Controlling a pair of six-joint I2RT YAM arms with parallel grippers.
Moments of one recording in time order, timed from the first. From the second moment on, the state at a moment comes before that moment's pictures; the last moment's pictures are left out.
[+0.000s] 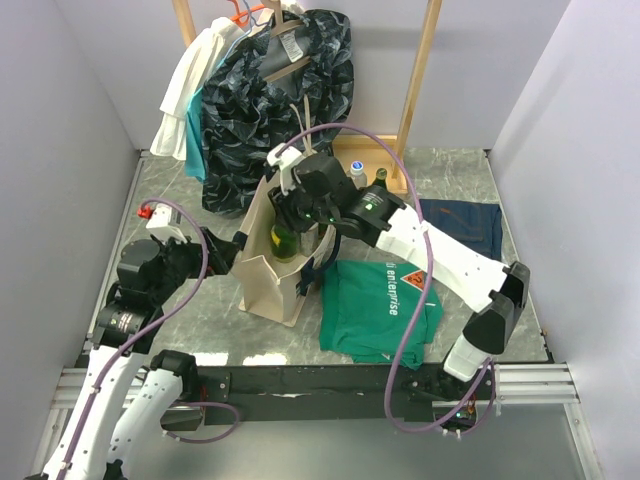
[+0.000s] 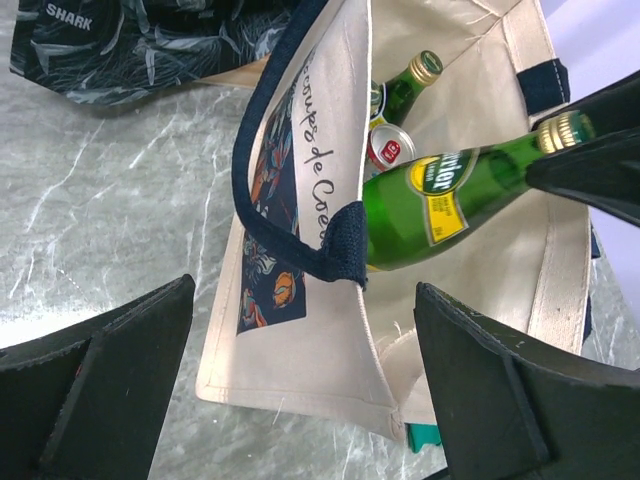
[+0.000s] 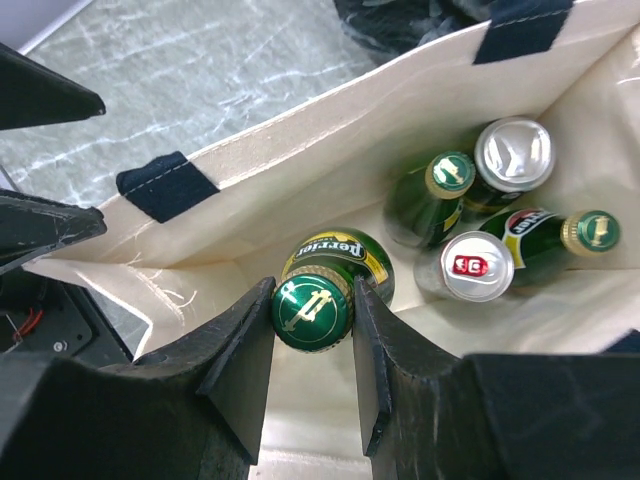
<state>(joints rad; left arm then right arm) -0.21 0.56 0.76 -0.48 0.18 -0.44 0.92 1.65 1.74 -0.64 0.00 0.08</state>
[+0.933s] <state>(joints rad) -0.21 0.51 0.76 -0.47 0.18 -0.45 0.93 1.53 1.73 -0.64 0.11 0.01</state>
